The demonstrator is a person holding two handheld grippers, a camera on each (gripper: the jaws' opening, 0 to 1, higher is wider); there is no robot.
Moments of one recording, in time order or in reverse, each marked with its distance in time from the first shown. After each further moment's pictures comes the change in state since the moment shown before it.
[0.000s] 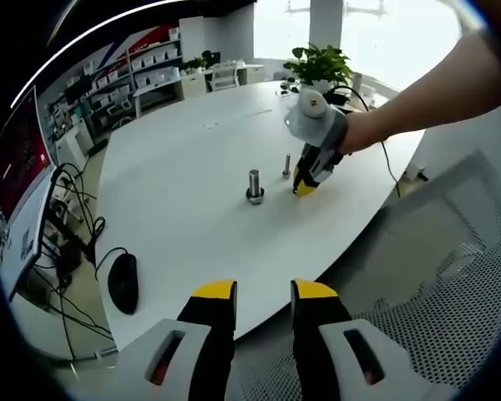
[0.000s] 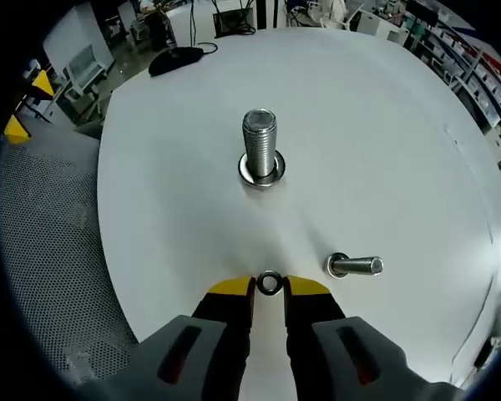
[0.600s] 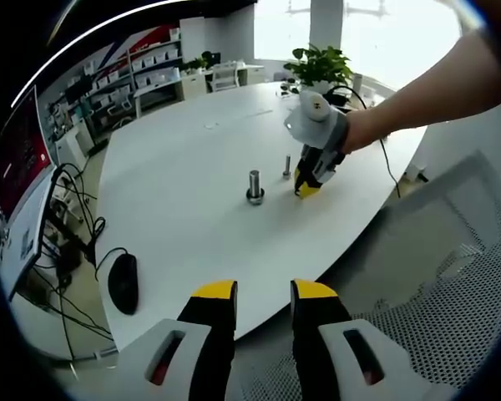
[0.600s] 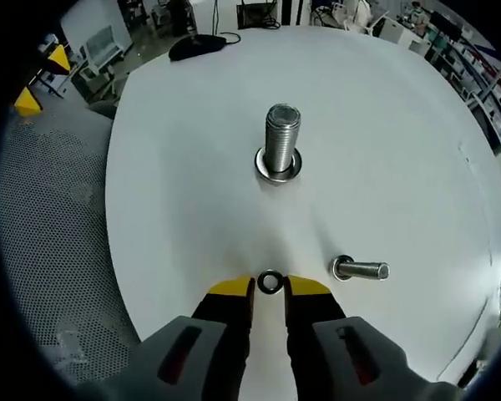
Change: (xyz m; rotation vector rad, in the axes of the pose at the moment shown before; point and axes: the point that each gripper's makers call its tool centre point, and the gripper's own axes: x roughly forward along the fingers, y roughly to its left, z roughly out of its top) left arm -0.001 -0.001 0.002 0.000 -0.002 -0.001; right arm -0.003 0.007 -0.003 -0.106 0.028 0.033
